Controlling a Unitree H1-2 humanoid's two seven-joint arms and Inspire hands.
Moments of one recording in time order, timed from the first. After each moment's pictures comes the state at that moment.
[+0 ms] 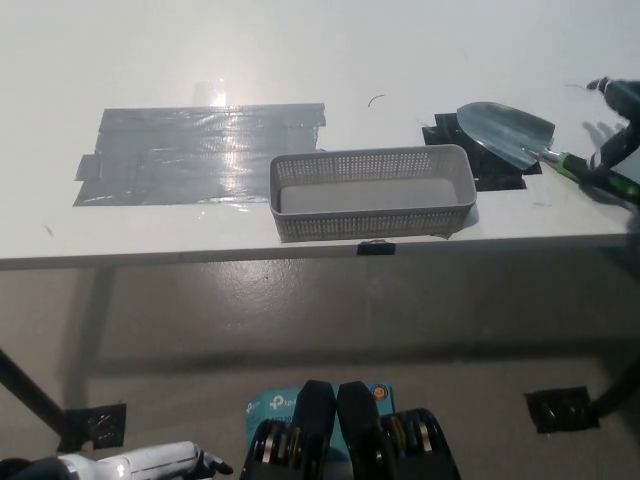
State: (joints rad) left_arm -0.11 0.51 -0.20 -0.40 0.53 0.46 -1.11; right_arm -1.05 -0.58 0.51 0.70 -0.73 0.28 0.46
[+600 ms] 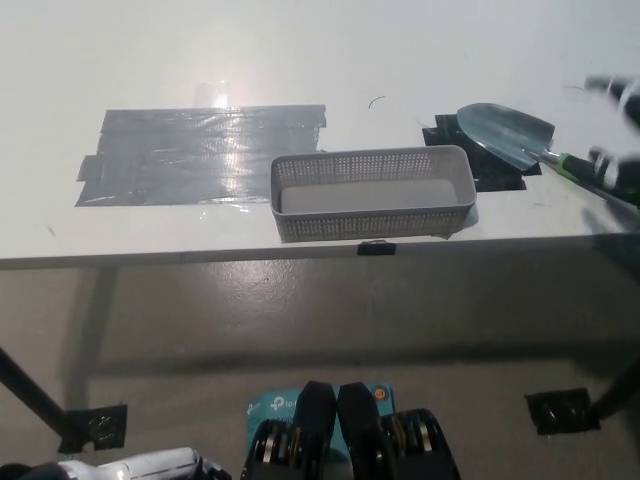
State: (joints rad) left_arm -0.10 0.50 -0.20 -0.39 0.53 0.46 -1.11; right_arm -0.57 -0.61 0.25 -0.05 -0.66 0.34 0.55
